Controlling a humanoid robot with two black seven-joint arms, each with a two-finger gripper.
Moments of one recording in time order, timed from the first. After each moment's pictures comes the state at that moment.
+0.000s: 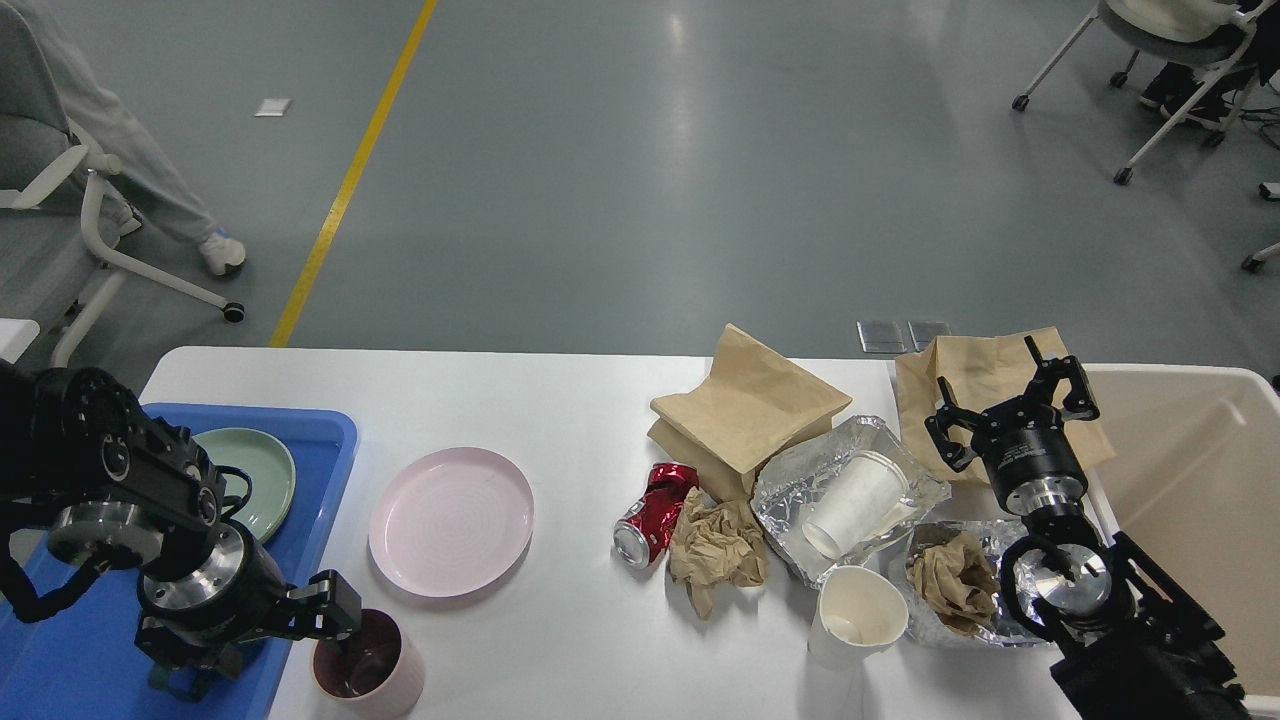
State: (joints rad) left arm -1.73 0.33 1.40 -1.61 -0.07 -0.24 0.02; right arm 0.37 -0.14 1.32 0.62 -0.30 0.40 0.28
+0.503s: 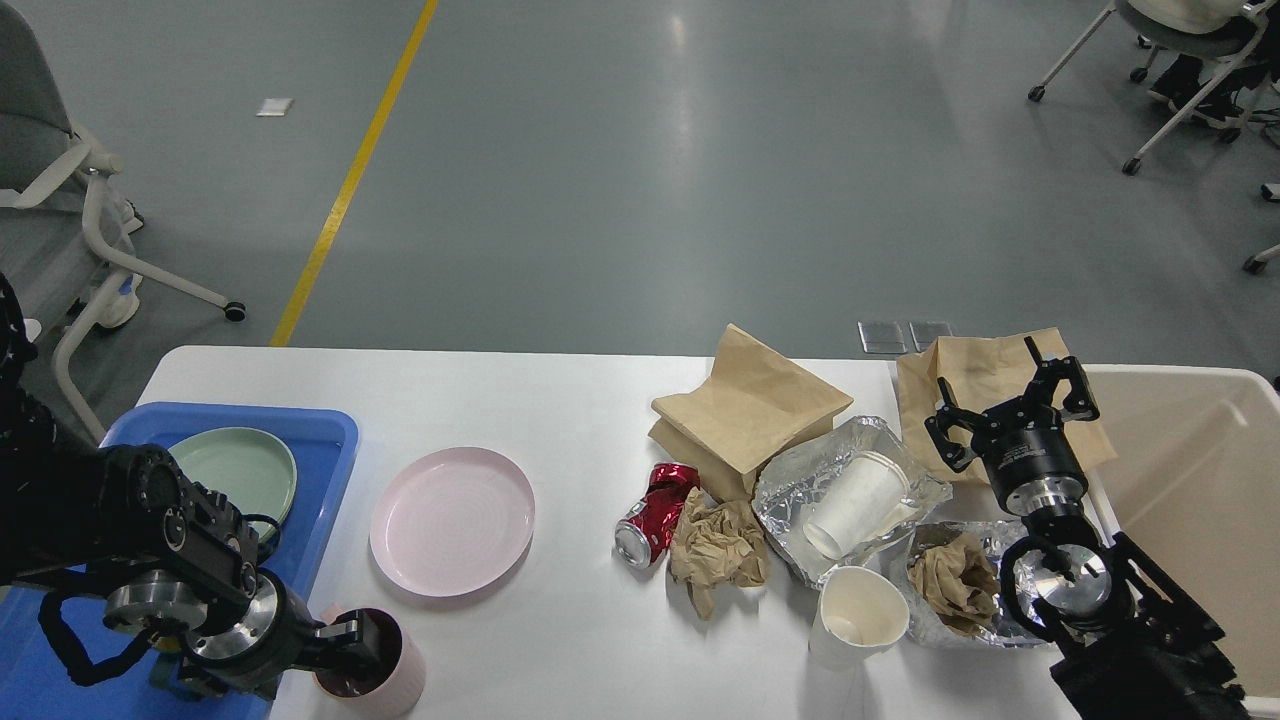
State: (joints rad) left arm -1.58 0.29 1.35 -1.56 -0.06 -0.08 0.02; right arm 0.37 -0.14 1.32 0.62 -0.30 0.40 0.28
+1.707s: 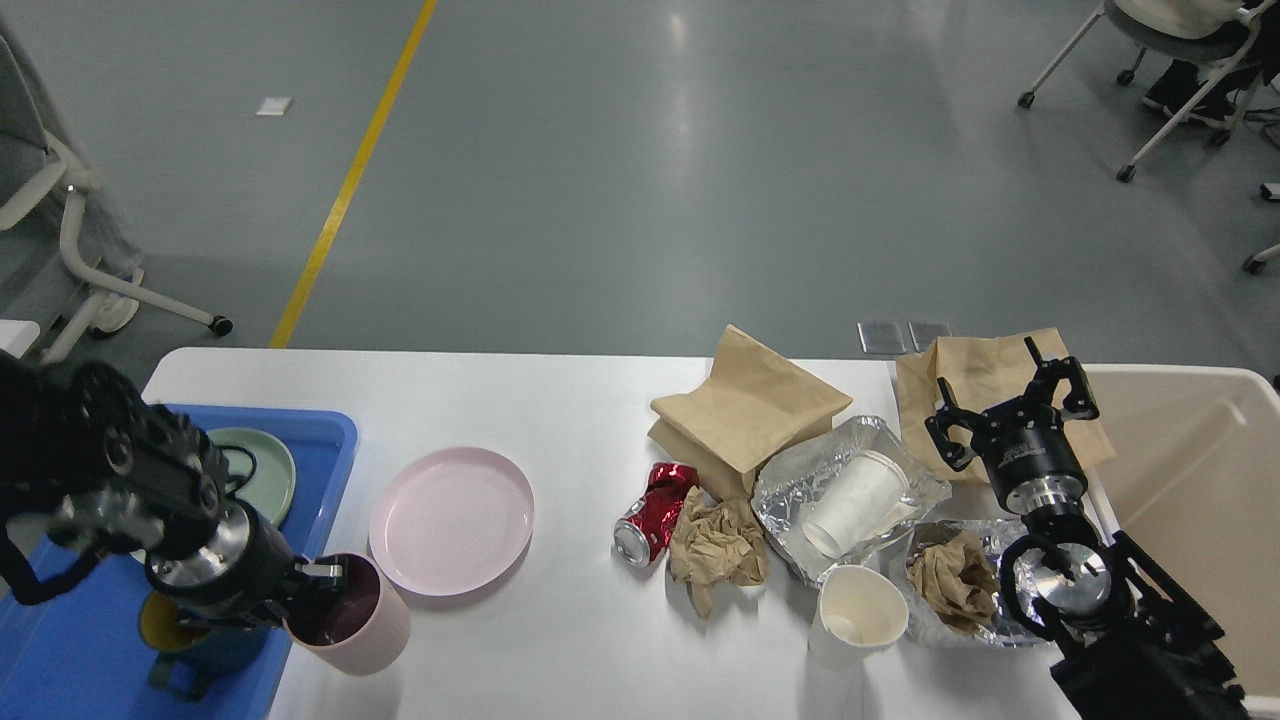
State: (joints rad) left arm -1.89 0.33 1.45 -1.65 -0.07 -0.29 -0.03; right arm 0.37 -0.14 1.32 0.62 -0.30 0.40 0.28
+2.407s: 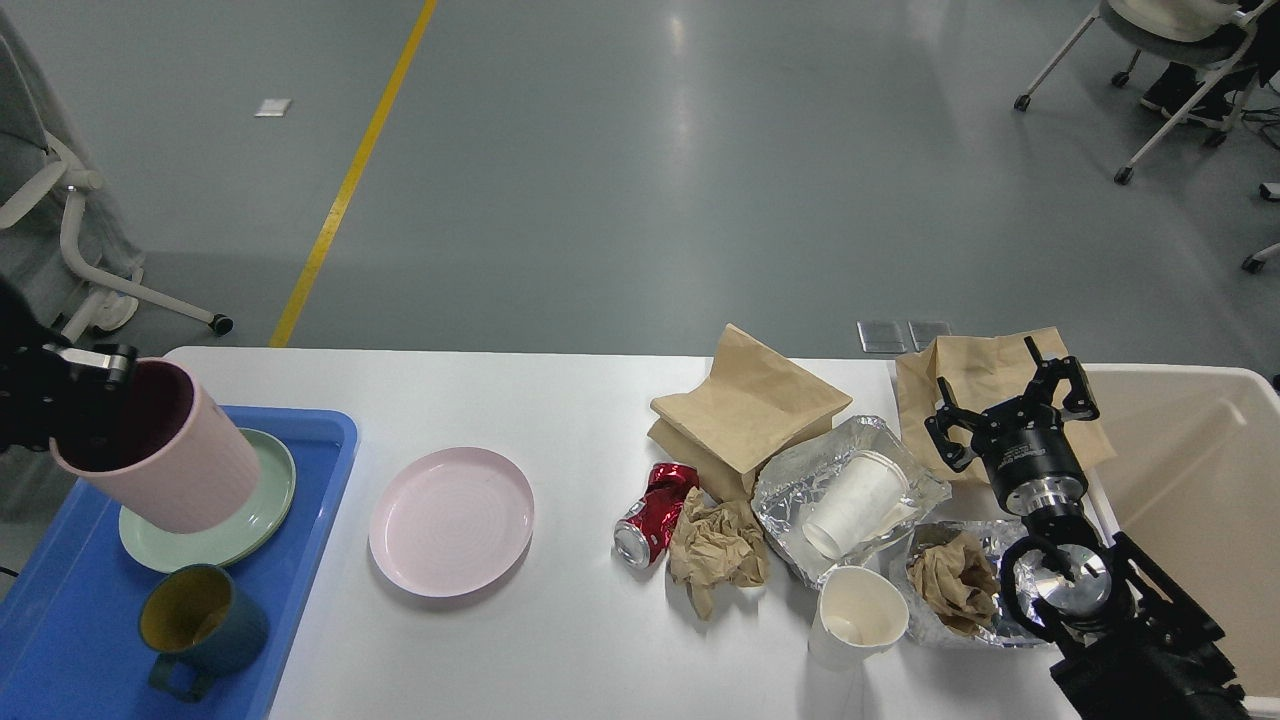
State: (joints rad) left arm -2.54 0.60 1.74 -1.58 0.23 -0.88 -0.12; right arm 0.38 -0.14 1.32 0.62 -0.30 0.40 0.28
